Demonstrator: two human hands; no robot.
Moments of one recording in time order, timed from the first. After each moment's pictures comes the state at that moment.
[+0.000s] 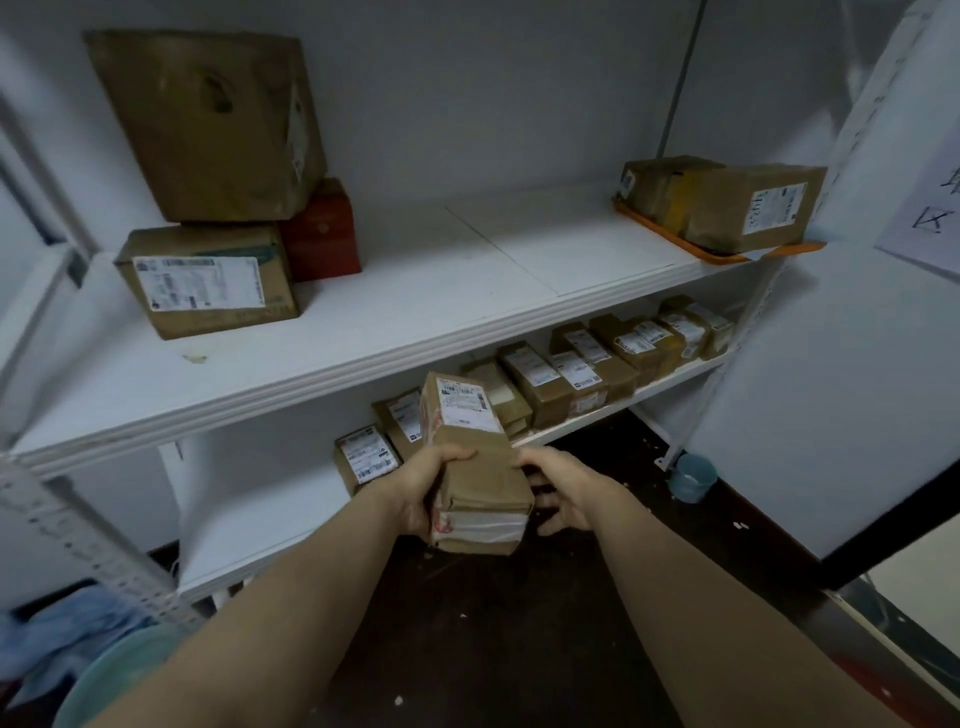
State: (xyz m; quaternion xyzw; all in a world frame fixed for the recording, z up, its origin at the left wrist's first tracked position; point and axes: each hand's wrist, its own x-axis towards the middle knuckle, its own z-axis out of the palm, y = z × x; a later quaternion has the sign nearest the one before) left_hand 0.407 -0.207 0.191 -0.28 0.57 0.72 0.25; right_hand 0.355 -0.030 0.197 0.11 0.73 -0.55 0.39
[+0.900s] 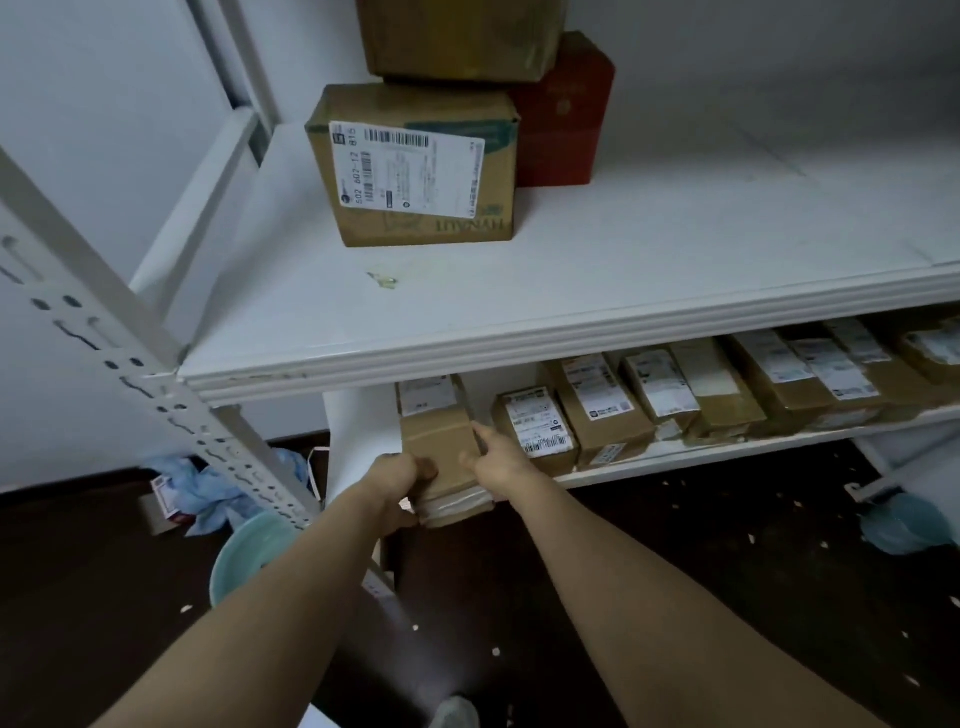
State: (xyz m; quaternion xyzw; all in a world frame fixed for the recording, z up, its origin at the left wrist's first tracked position) left_hand 0.444 -0.447 0.073 -0.53 0.52 0.66 0.05; right_hand 0.352 -0.344 0.071 -0.19 0.83 -0.35 0.40
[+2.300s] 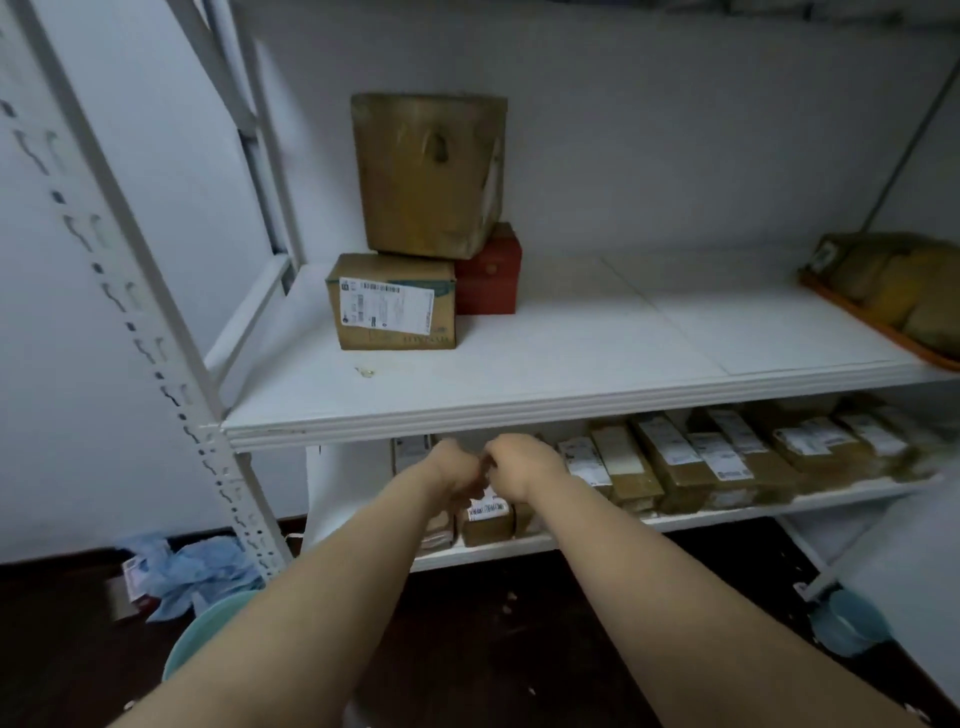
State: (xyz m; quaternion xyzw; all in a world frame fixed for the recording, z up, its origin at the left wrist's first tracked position) left_hand 0.416 -0.317 0.235 -0.37 0.74 0.56 0.03; right_hand 0.345 -0.234 0.238 -0.41 0.90 -0.05 0.15
